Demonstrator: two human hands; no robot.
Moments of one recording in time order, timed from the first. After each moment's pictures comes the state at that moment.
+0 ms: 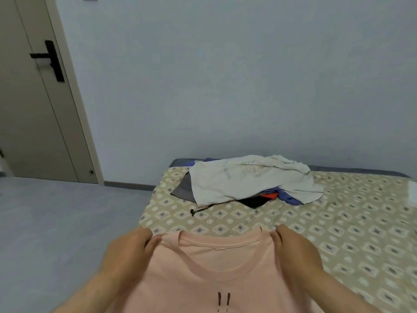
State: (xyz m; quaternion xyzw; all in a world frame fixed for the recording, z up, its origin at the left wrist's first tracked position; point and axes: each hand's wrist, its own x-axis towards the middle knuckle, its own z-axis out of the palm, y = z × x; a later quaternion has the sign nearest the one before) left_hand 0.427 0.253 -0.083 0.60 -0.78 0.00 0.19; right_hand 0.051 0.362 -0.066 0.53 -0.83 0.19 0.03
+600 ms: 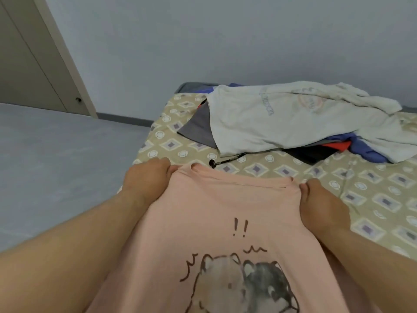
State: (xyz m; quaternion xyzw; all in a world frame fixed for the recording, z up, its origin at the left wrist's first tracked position) left_hand 0.383 0.030 -0.238 0.59 -0.81 0.01 0.09; right_hand 0.012 0.180 -0.242 0.48 -0.86 0.14 0.02
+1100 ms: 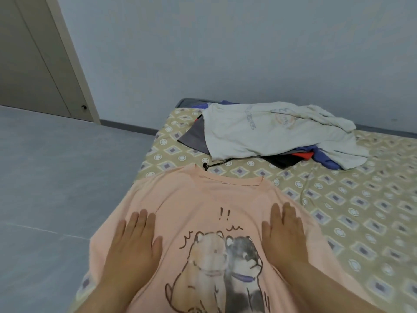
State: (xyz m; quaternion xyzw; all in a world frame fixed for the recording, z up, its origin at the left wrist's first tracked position) left_hand 0.431 0.241 -0.234 0.62 -0.78 -0.06 0.03; right_hand 0.085 0.284 -0.225 0.53 -0.85 0.05 -0.03
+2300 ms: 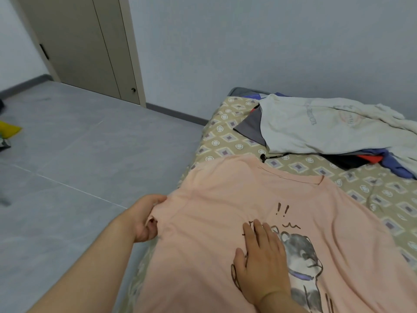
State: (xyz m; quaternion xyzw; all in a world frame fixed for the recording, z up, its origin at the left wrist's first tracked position) left_hand 0.555 0.183 -0.226 0.62 -0.11 -0.74 0.24; right_hand 0.288 0.320 -0.227 0.65 -0.75 0.04 -0.06
